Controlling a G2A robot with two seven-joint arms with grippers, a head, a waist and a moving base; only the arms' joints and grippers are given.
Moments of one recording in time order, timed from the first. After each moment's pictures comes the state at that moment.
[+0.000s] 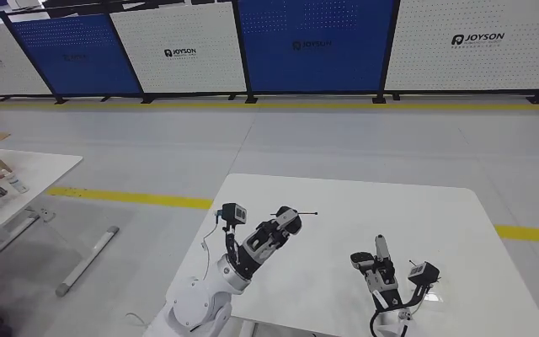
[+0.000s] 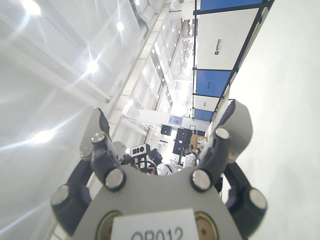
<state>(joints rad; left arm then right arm) 1.67 -1.19 -1.32 -2.04 -0.34 -0.23 -0.32 -1.67 -1.35 1.17 -1.71 0.23 -0.34 -0.02</state>
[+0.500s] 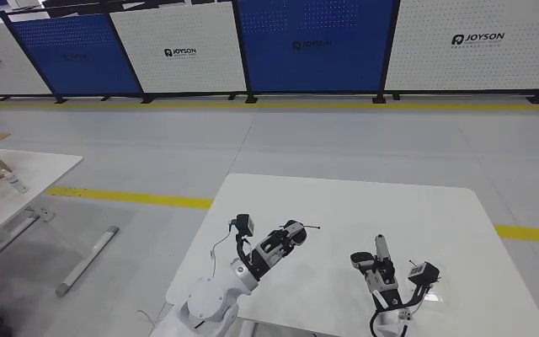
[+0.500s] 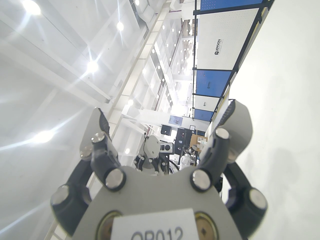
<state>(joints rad) 1.64 -1.19 -1.28 -1.93 -0.32 -0.09 -0.29 -1.67 -1.35 1.17 -1.71 0.23 -0.34 -0.02</state>
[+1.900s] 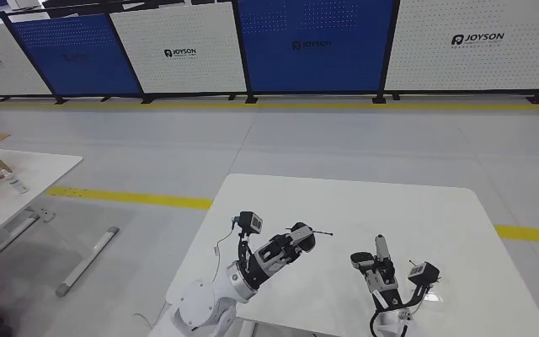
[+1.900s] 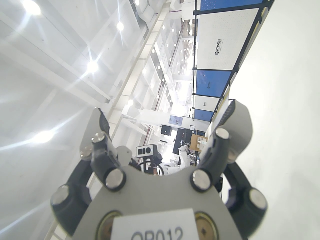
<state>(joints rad) 1.69 -1.18 -1.30 -2.04 -0.41 -0.23 -0.47 -1.67 -1.35 1.17 -1.71 0.23 -0.34 -0.02</state>
